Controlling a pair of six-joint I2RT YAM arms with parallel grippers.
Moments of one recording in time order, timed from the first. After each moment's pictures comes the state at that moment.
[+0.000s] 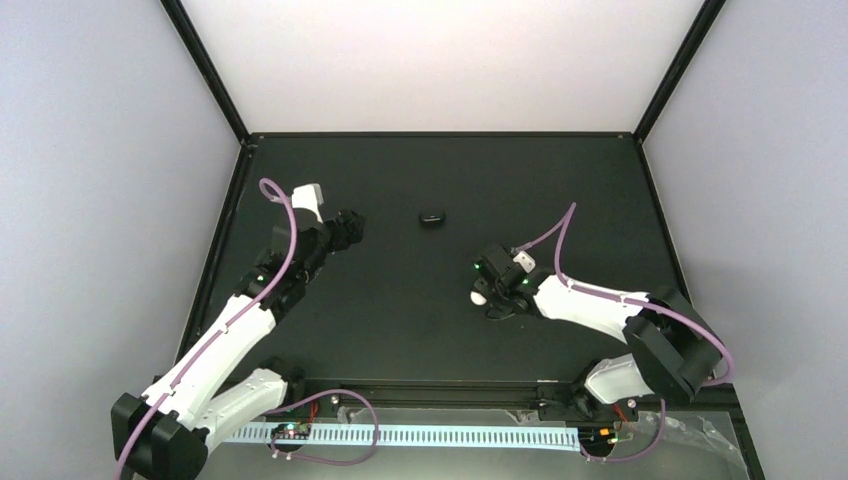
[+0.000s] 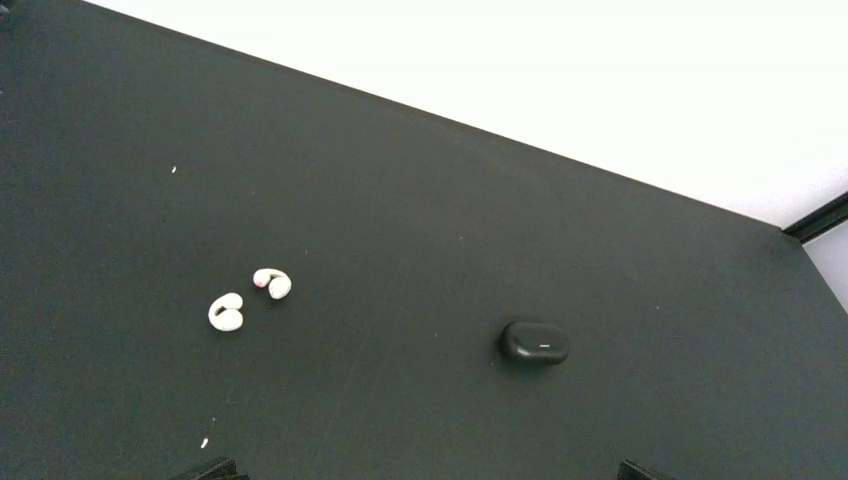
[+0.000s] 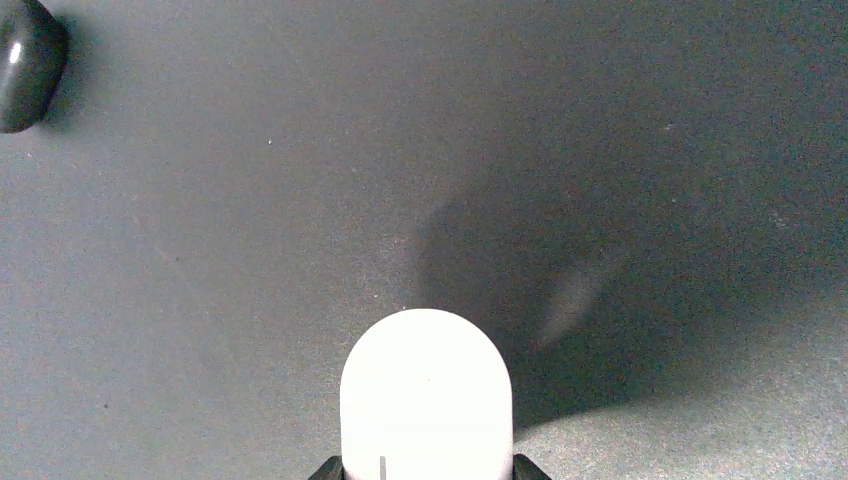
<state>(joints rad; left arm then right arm) -0.40 0.90 0.72 -0.23 -0.21 -0.53 0.78 1.39 0.67 -0.34 0.22 1.41</state>
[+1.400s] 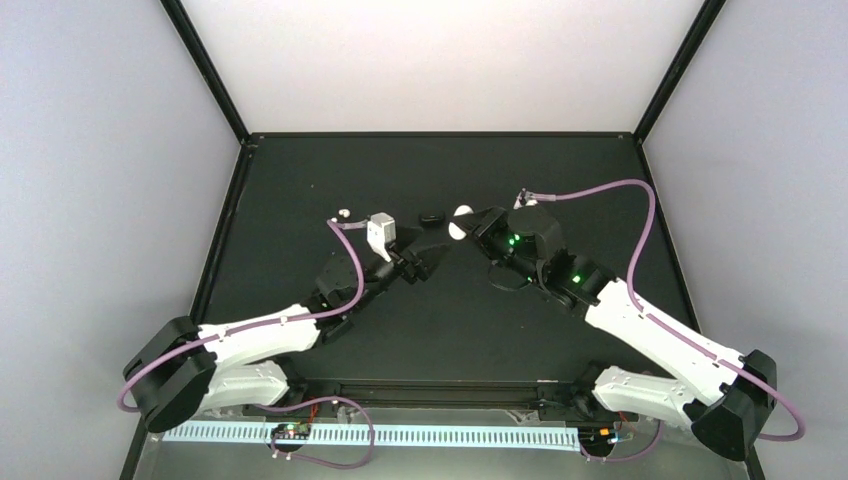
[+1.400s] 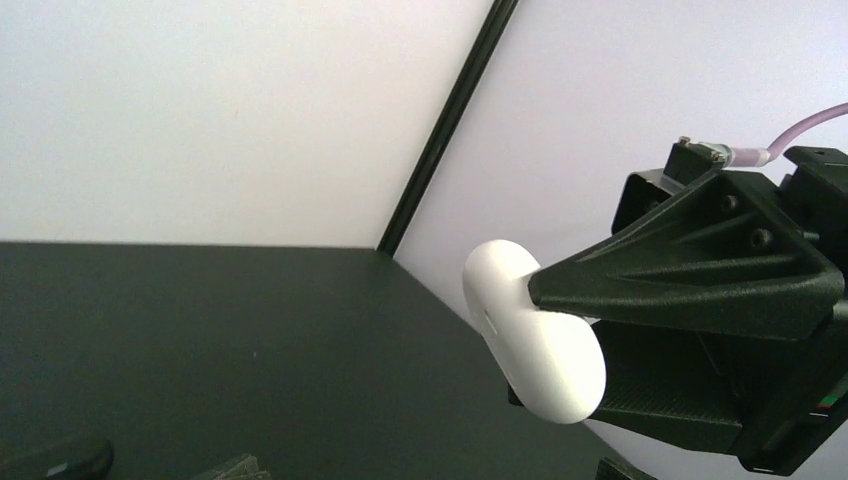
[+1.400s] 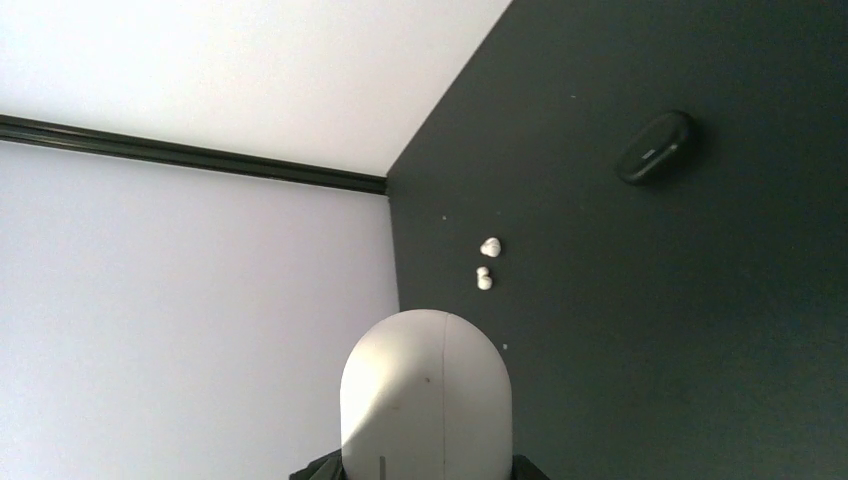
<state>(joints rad) -0.85 1.14 0.44 0.82 -0.06 -0.47 0.81 1.06 0.91 -0.23 0.18 1.37</state>
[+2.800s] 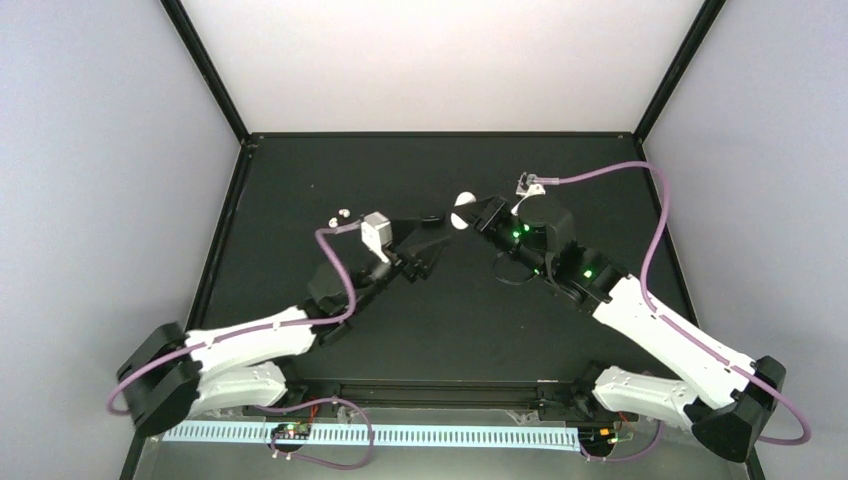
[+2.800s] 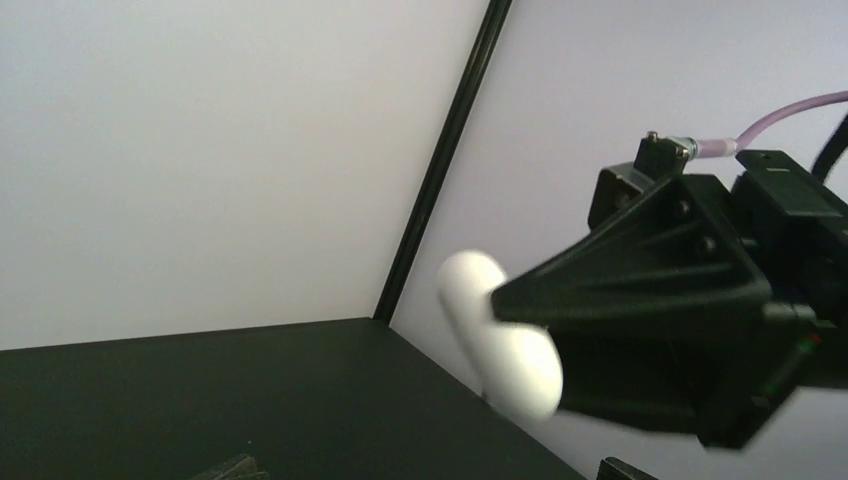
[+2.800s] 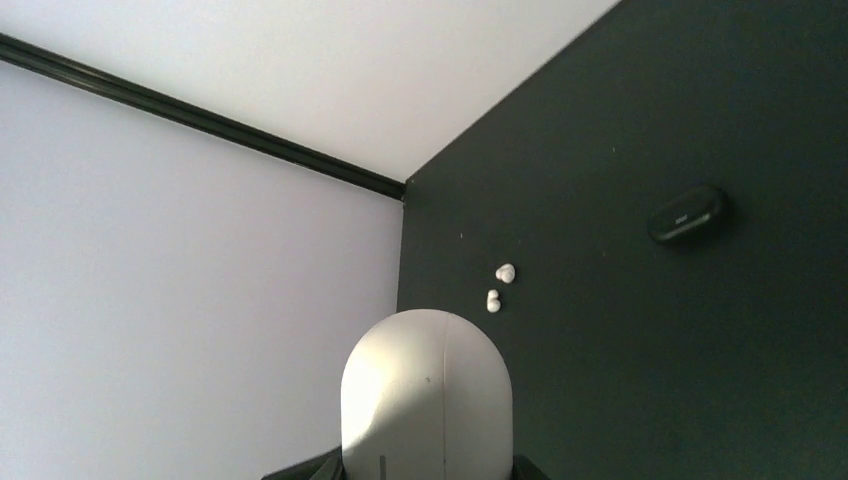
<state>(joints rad) -0.92 1.16 0.50 0.92 -0.14 -0.35 0.81 1.06 1.02 -0.28 0.17 1.21</state>
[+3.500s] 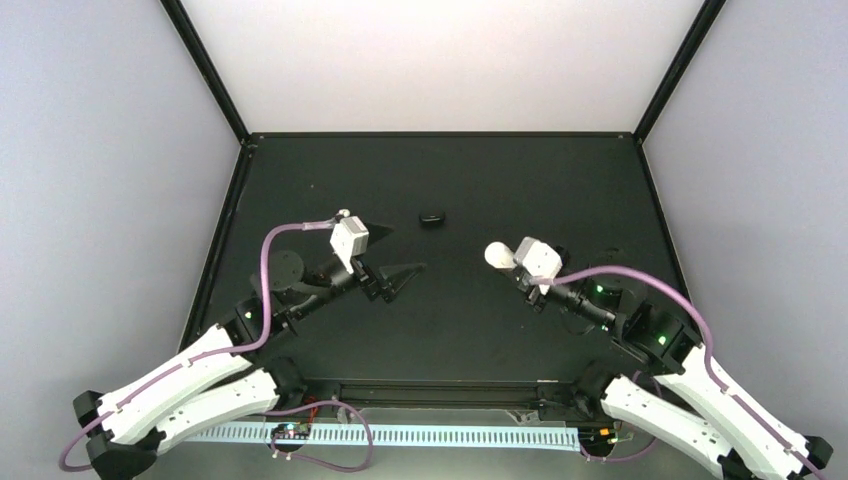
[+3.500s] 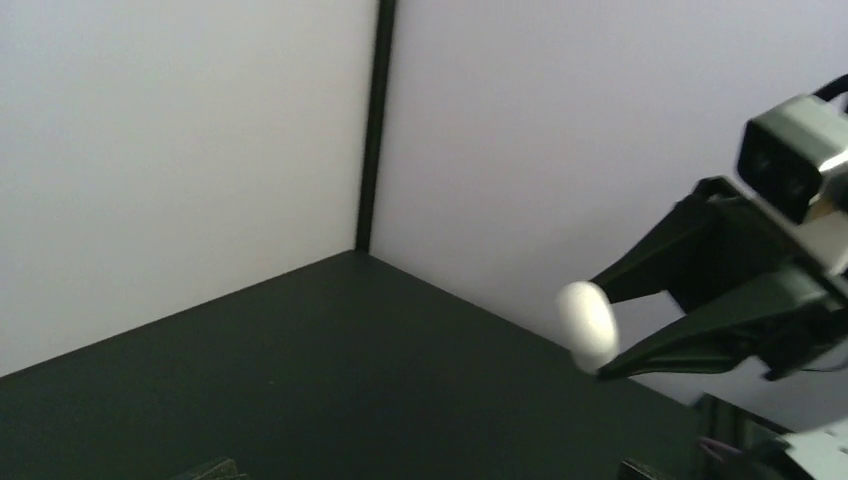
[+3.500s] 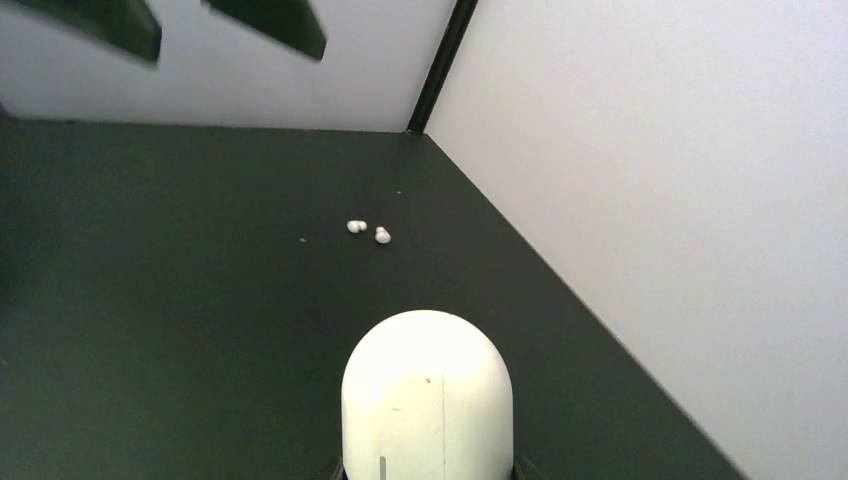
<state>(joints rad) -0.91 0.68 0.69 0.05 0.01 -0.18 0.81 0.61 0.85 -0.46 -0.09 -0.32</state>
